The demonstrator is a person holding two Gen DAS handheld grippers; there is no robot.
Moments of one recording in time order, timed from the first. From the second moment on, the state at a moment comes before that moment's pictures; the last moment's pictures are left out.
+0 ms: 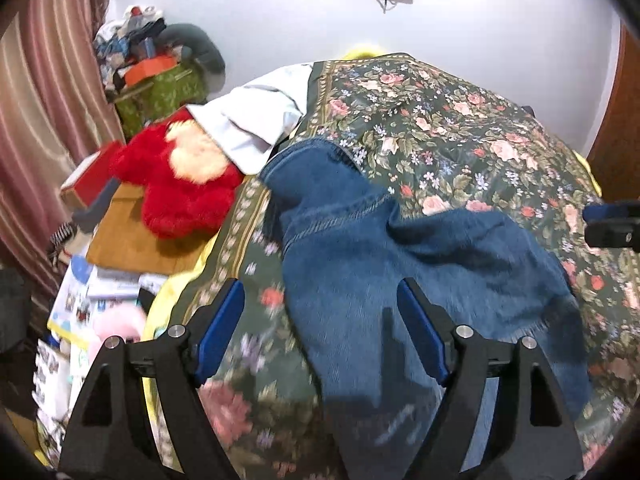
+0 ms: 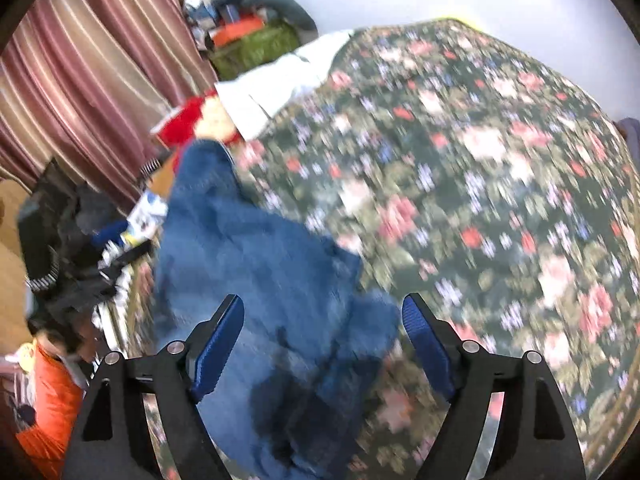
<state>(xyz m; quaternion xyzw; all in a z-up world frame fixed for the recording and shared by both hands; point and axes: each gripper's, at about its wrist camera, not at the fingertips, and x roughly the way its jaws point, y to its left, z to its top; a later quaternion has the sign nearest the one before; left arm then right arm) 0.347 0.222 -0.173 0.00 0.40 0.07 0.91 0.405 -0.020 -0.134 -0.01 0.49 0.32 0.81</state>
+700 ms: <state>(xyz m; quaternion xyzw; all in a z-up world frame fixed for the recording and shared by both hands) 0.344 0.235 -0.189 -0.02 0.41 0.10 0.90 0.438 -0.012 -0.181 -0.01 0.52 0.29 0.81</state>
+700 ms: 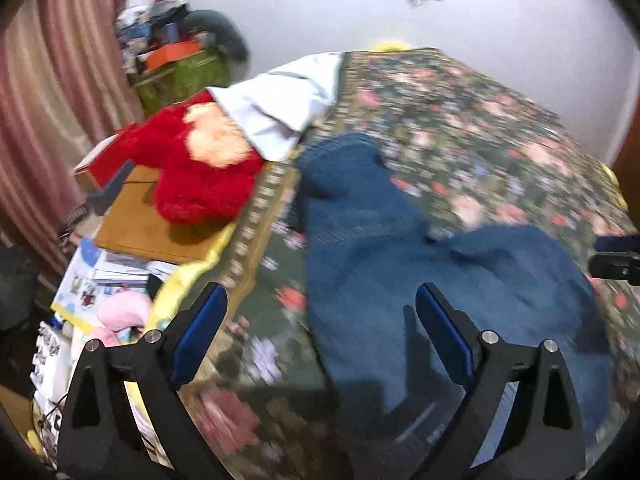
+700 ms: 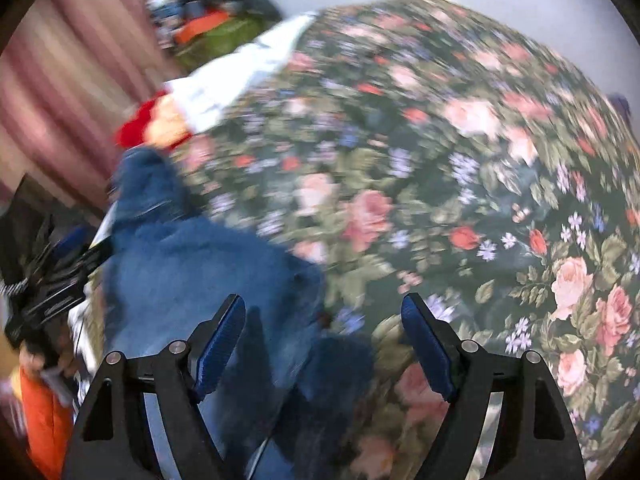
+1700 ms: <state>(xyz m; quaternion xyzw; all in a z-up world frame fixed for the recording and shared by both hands) 0.168 0.175 -0.073 -0.02 0.31 0.12 0.94 0.262 -0.084 -0.058 0.00 0.39 0.31 0.87</state>
